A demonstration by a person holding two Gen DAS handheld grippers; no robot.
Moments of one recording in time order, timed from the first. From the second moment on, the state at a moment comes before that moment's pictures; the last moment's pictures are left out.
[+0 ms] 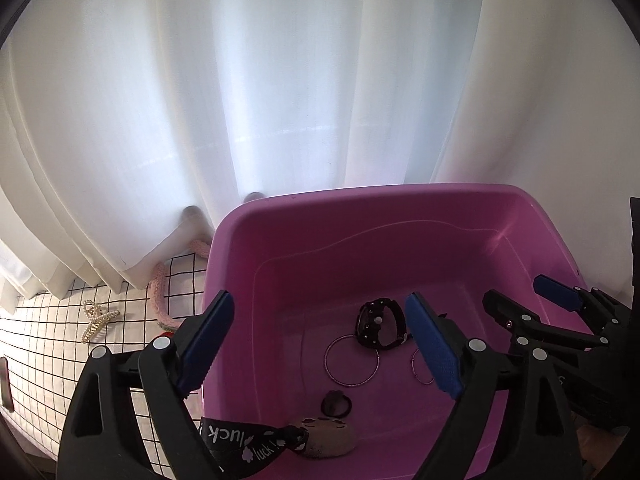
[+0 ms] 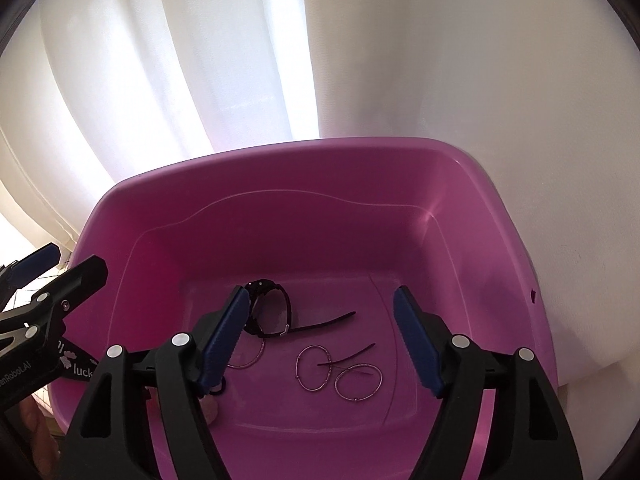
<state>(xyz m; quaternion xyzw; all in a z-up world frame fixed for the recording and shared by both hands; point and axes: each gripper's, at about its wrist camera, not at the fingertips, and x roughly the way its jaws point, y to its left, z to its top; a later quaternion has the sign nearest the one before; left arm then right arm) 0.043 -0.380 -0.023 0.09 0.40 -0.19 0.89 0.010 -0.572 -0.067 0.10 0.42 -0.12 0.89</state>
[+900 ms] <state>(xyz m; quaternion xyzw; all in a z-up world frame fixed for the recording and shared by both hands) 0.034 -0.163 0.032 0.02 0.31 -0.15 0.94 -0.014 -0.417 0.002 0.14 0.25 -0.02 0.96</state>
